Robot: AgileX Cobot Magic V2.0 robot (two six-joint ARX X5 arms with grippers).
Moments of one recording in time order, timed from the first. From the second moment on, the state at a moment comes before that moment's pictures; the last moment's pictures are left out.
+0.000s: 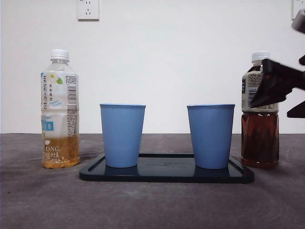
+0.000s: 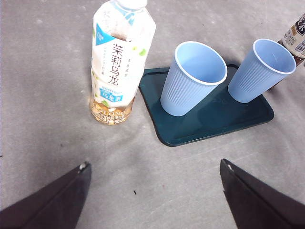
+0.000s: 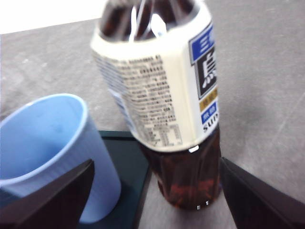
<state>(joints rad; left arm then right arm) -0.07 0.58 0.75 -0.80 0.42 -0.01 0.27 1.11 0.31 0.48 -0.05 0.29</state>
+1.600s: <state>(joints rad) -0.07 0.58 0.75 -0.80 0.42 -0.01 0.26 1.63 0.36 1.07 0.07 0.21</state>
